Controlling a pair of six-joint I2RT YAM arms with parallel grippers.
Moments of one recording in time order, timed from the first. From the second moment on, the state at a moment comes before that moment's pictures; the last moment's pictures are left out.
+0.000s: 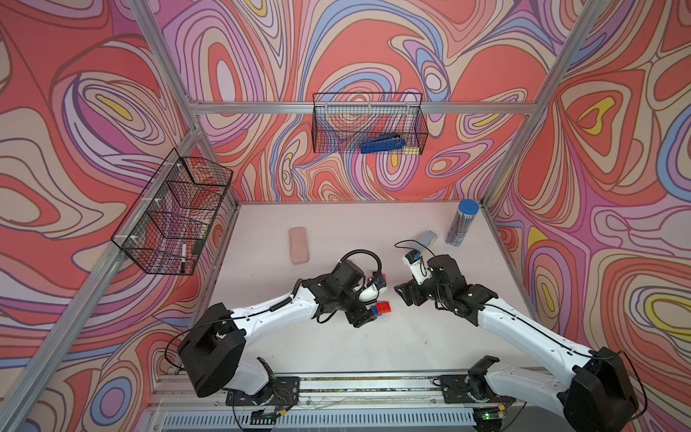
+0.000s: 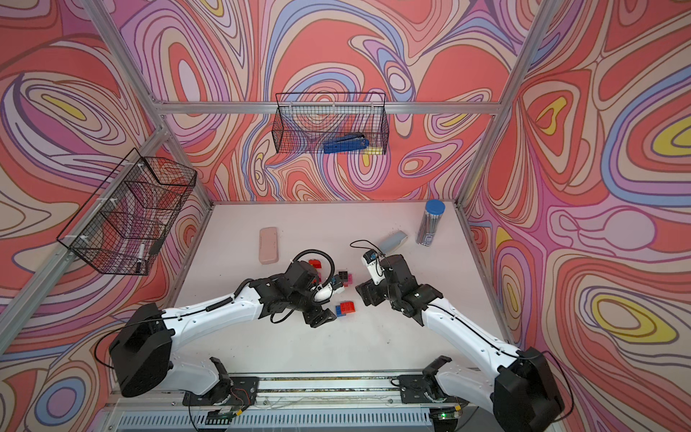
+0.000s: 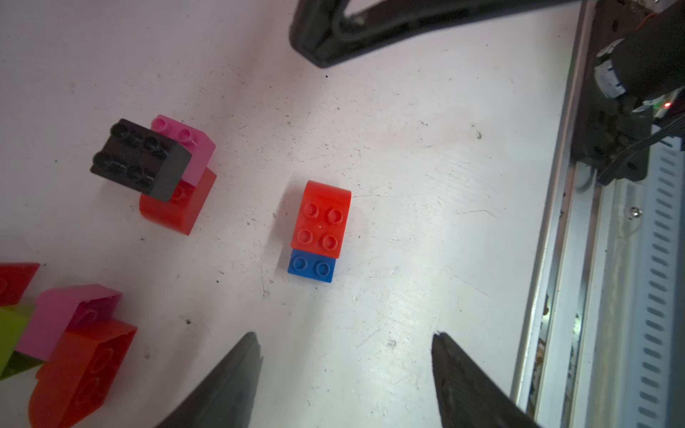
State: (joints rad) left arm -0.85 1.48 0.91 -0.38 0.28 0.21; right arm 0.52 1.10 0.68 -0.33 -0.11 0.03
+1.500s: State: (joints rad) left arm -0.92 1.81 1.08 -0.39 0.14 0.37; right arm 0.28 1.06 0.50 -0.23 -0.45 0.35
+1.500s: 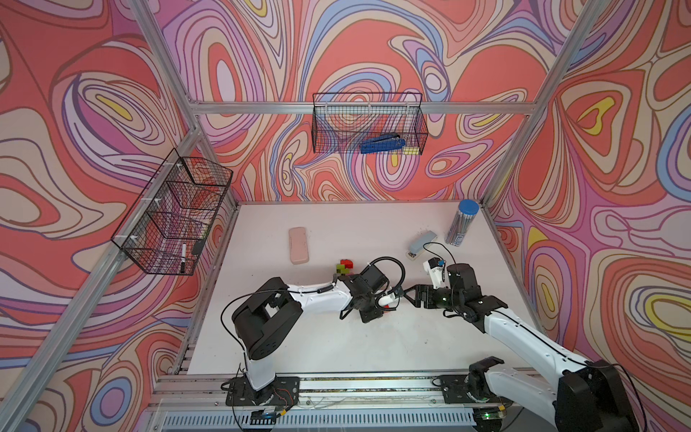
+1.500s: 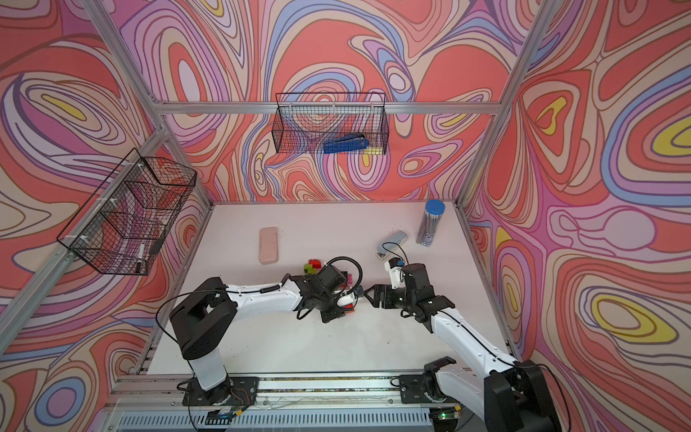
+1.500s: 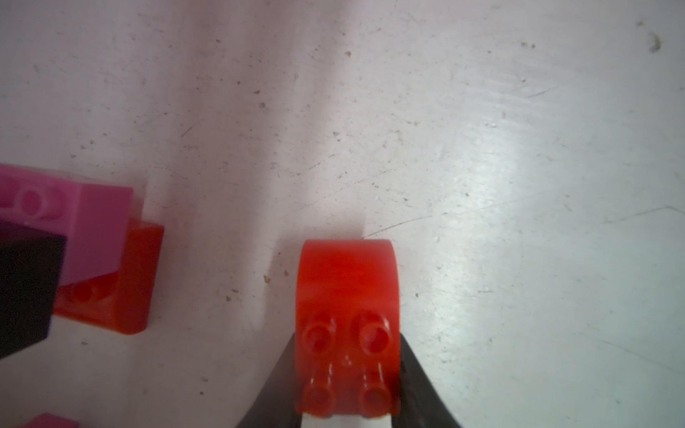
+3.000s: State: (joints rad) left arm -0.66 1.87 1.57 -0.83 0.46 0.79; right arm 0.23 1.76 0.56 0.55 -0.94 0.76
